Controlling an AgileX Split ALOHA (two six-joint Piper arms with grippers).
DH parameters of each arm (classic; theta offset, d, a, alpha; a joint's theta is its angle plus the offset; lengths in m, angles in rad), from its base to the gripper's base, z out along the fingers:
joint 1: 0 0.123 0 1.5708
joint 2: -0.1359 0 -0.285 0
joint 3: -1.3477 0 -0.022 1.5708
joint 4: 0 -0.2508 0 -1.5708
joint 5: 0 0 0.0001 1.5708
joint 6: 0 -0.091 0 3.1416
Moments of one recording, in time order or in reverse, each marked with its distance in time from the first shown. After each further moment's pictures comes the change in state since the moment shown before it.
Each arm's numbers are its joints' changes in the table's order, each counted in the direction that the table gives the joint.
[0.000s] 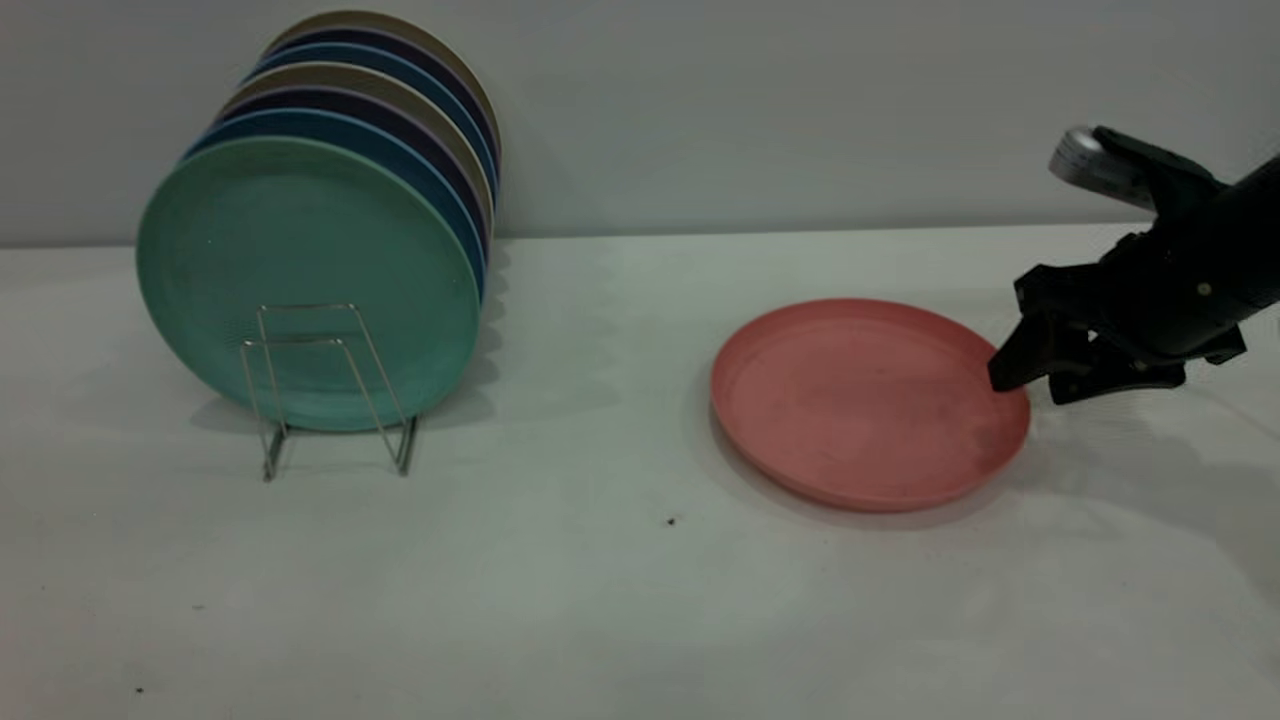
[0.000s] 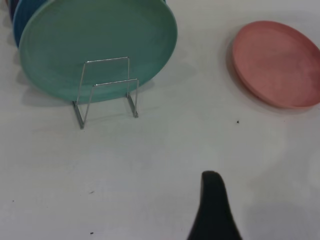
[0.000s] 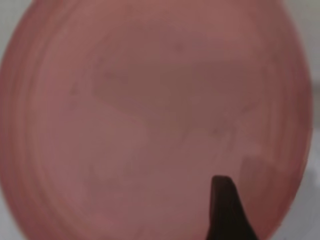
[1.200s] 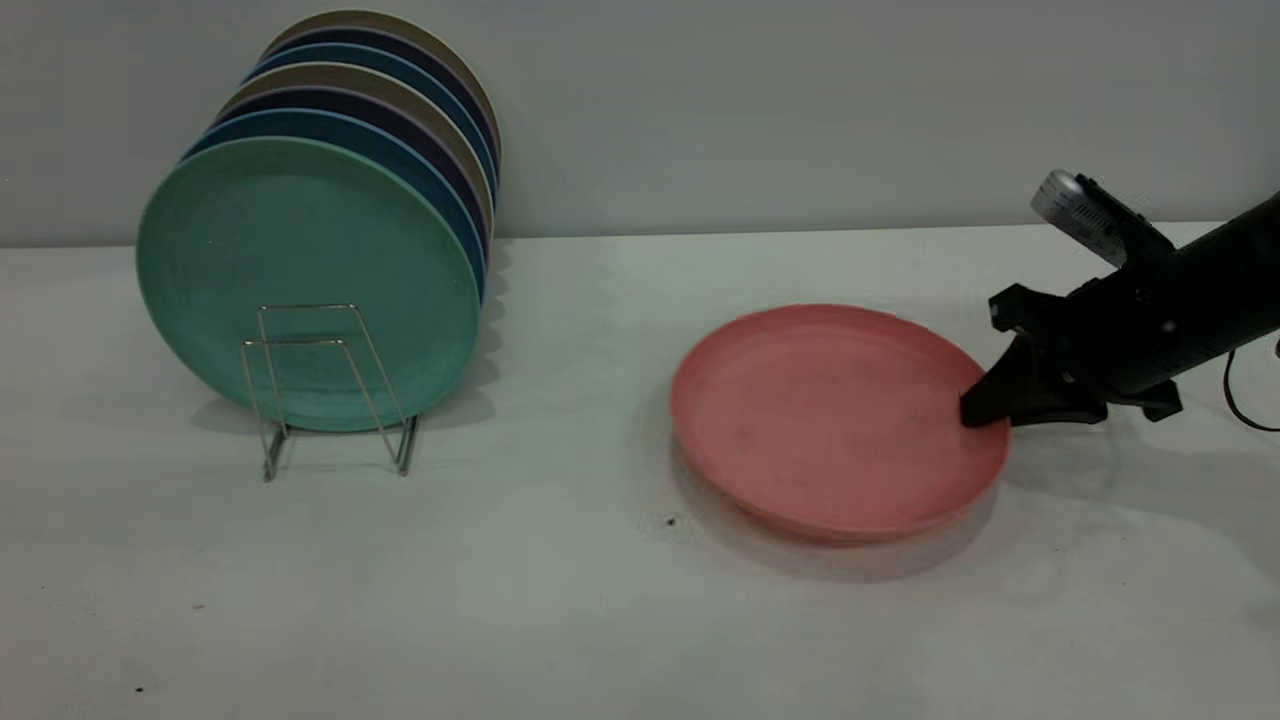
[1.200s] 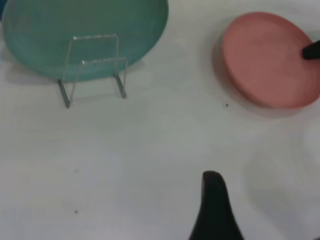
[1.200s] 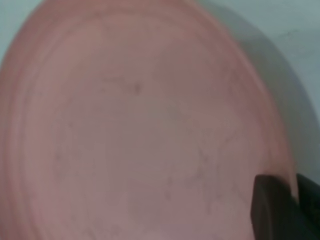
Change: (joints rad) left arm 0.000 -0.003 0.000 0.001 -0.071 0.032; right arm -0.035 -0.134 0.083 -0.089 -0.247 0.021
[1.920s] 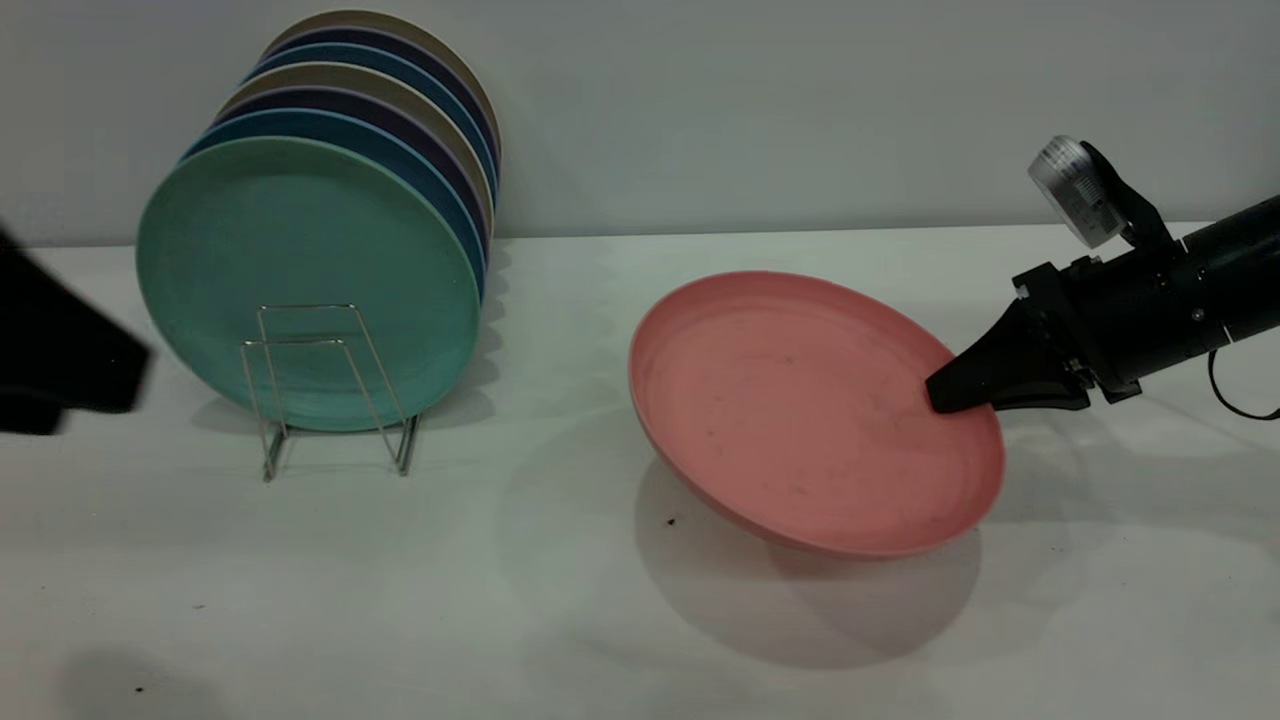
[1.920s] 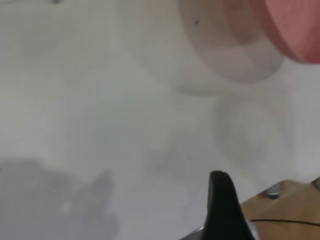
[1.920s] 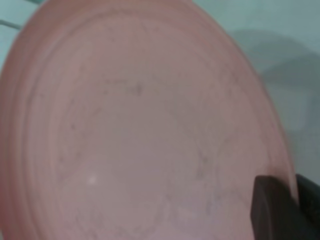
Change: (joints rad) left arm 0.000 -0.484 0.000 0.358 0.014 -0.383; right arm -0.026 0.002 0.000 0.019 -0.275 0.186
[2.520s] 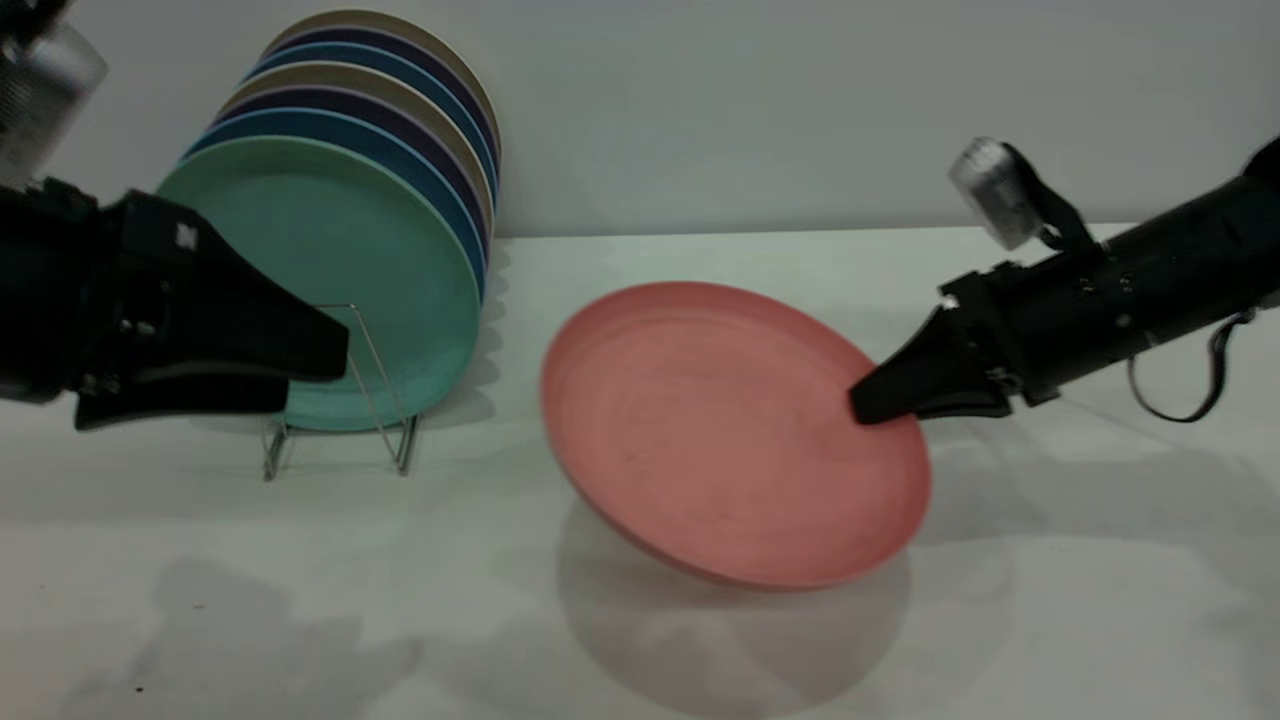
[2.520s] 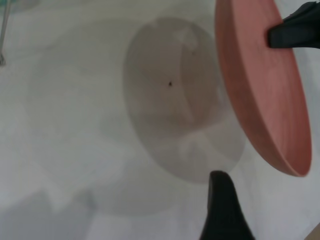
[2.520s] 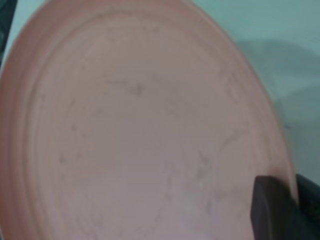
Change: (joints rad) left arm 0.000 -0.384 0.007 0.667 0.012 -0.679; right arm 0.118 0.000 0.000 -0.046 -0.026 0.026
